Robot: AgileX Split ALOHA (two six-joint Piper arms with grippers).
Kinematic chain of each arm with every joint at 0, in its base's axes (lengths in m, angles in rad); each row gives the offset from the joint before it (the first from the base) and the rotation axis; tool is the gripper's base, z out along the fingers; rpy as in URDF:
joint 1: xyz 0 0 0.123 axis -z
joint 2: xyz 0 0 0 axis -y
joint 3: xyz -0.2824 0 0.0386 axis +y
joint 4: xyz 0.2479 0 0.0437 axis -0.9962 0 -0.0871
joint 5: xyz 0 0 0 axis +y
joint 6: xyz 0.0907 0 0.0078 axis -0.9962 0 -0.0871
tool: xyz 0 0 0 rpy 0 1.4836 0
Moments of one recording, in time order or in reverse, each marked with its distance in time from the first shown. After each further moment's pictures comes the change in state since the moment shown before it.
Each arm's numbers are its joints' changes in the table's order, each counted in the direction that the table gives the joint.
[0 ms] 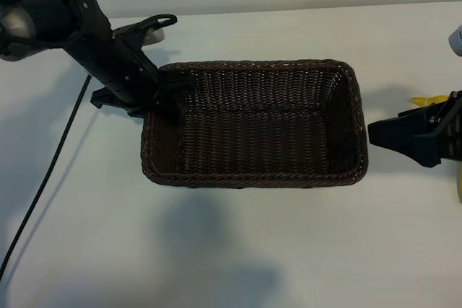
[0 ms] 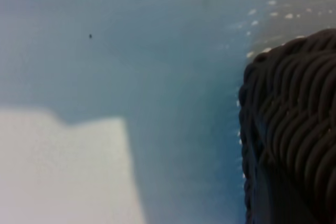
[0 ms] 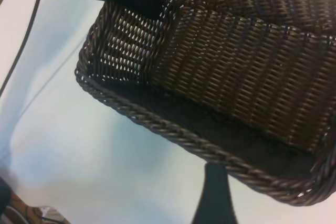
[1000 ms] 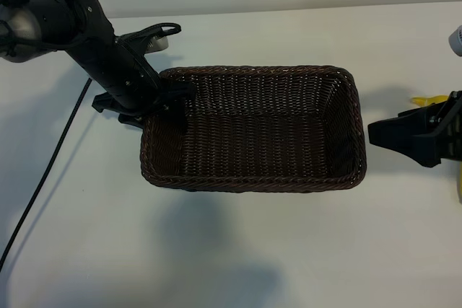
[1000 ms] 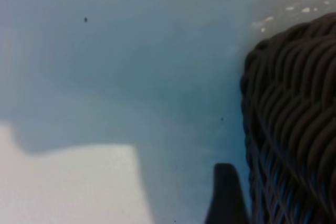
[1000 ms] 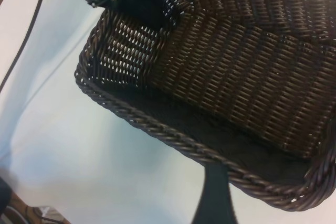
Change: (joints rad) left arm 0.000 -0.025 -0.007 -0.003 0.032 -0.041; right arm 0.000 0.000 0.000 0.000 0.000 0.000
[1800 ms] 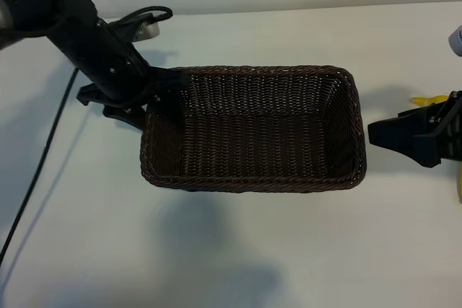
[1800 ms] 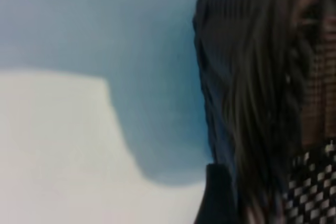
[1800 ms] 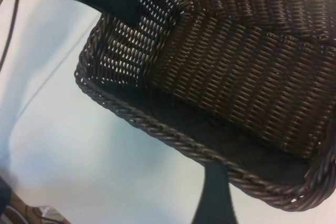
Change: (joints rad) left arm 0.000 0.127 -0.001 -0.038 0.159 0.064; right arm 0.000 0.000 0.000 0.000 0.000 0.001
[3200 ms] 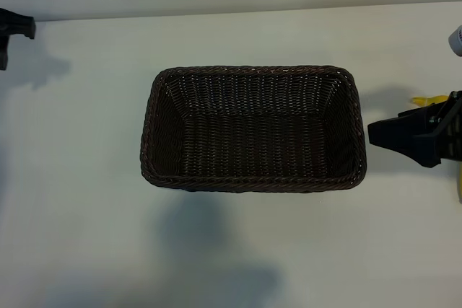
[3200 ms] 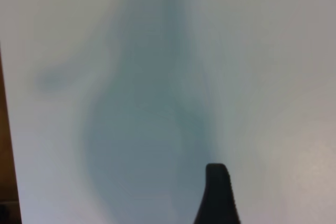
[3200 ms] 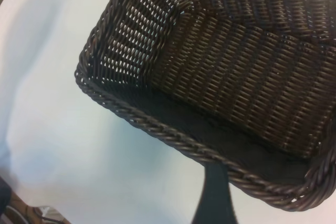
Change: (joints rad) left arm -0.254 0.106 -0.228 -0.647 0.188 0.210; right arm 0.000 0.000 0.000 0.000 0.000 -0.001
